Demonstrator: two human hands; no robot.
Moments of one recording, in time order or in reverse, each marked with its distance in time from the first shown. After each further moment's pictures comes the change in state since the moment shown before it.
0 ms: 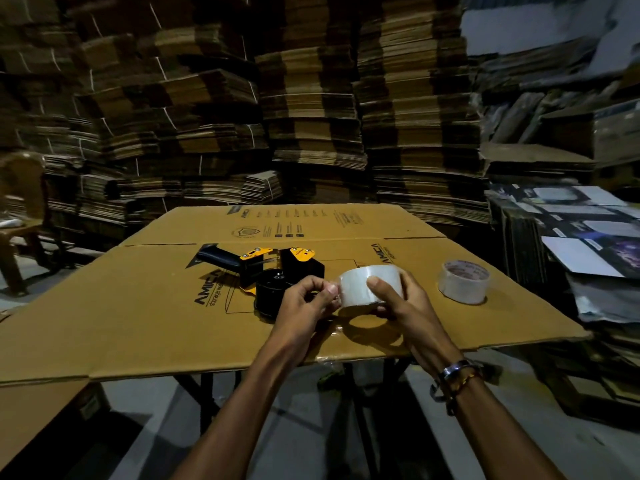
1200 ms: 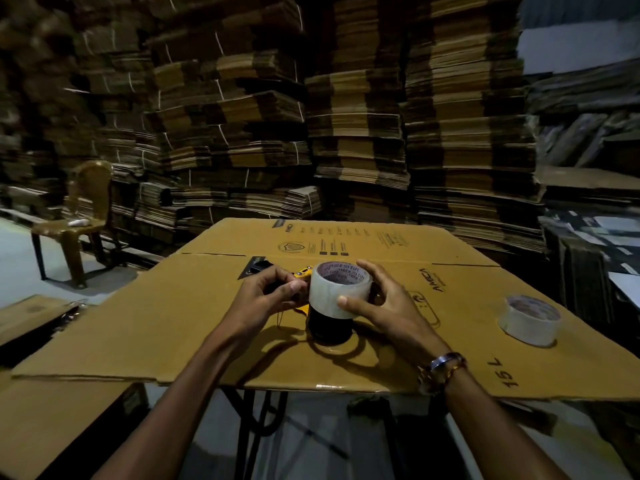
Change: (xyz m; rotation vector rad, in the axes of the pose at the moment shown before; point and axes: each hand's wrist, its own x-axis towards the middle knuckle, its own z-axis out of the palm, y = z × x) left_hand 0.004 0.062 -0.137 0.280 0.072 0.163; right_hand 0.030 -0.035 0.091 -0.223 -0.339 -0.173
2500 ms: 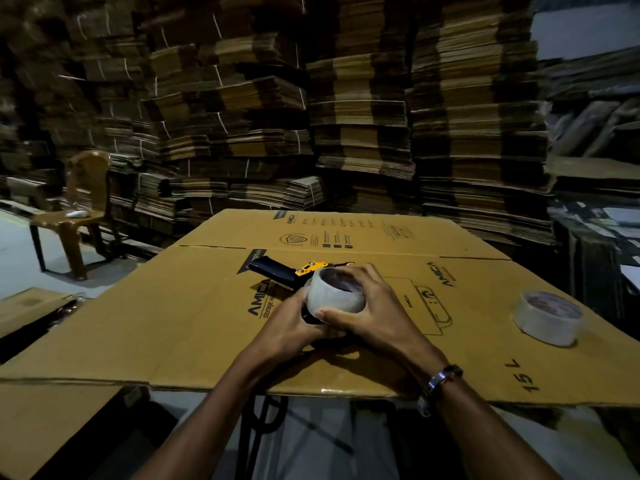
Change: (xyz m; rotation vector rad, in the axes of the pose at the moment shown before) left_hand 0.007 -0.040 0.031 0.251 -0.187 -0.040; right_hand 0.024 0.021 0.026 -0.380 0.038 -0.198
